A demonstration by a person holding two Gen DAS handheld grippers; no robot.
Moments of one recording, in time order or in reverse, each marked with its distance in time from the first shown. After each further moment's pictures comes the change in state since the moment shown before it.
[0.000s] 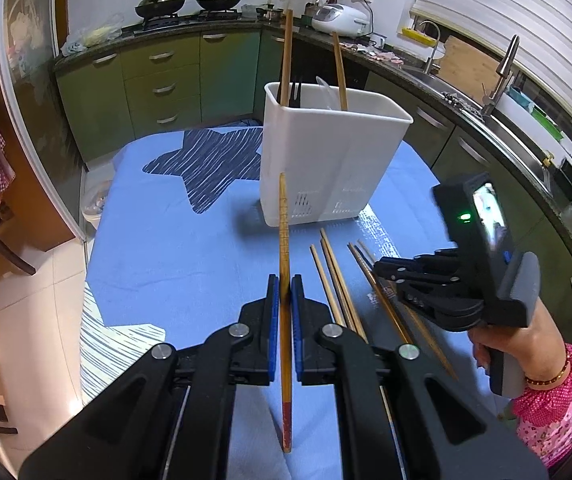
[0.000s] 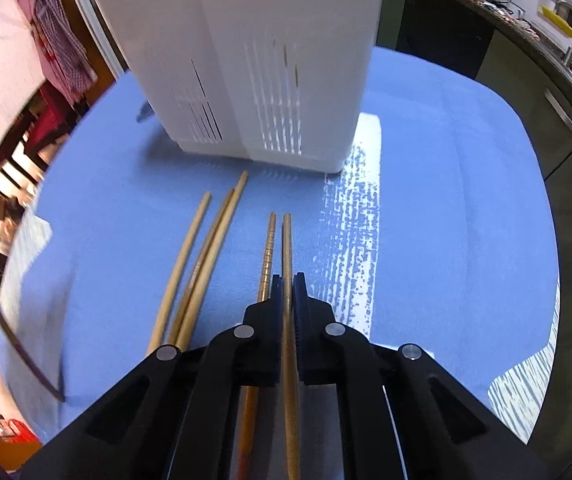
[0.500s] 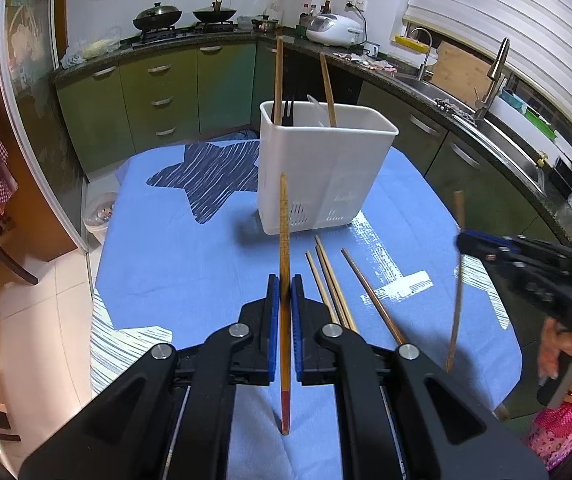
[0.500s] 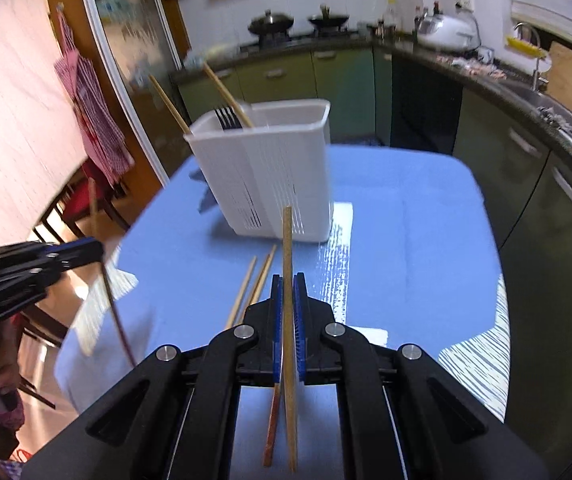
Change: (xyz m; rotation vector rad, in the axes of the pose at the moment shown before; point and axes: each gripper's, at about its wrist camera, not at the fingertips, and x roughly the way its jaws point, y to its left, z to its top) left arm -0.022 -0.004 -0.003 0.022 -0.040 0.000; right arm -0.142 -0.011 -0.042 0.059 -0.336 0.094
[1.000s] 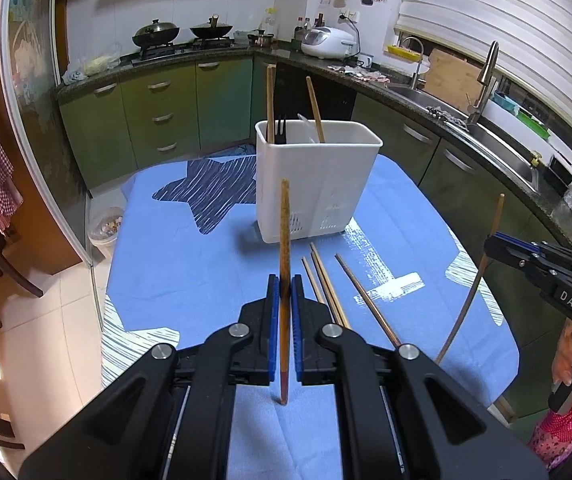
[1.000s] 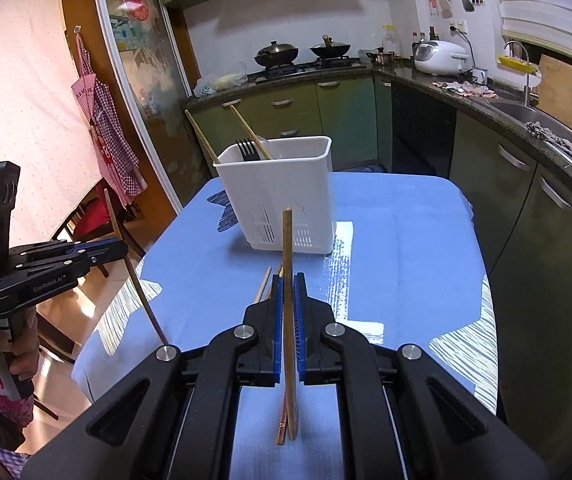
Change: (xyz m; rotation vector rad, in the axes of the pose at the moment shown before) left arm -0.025 -0.007 -0.005 0.027 -0.051 0.006; right arm -0.059 0.005 -0.015 -0.003 -0.090 0.019
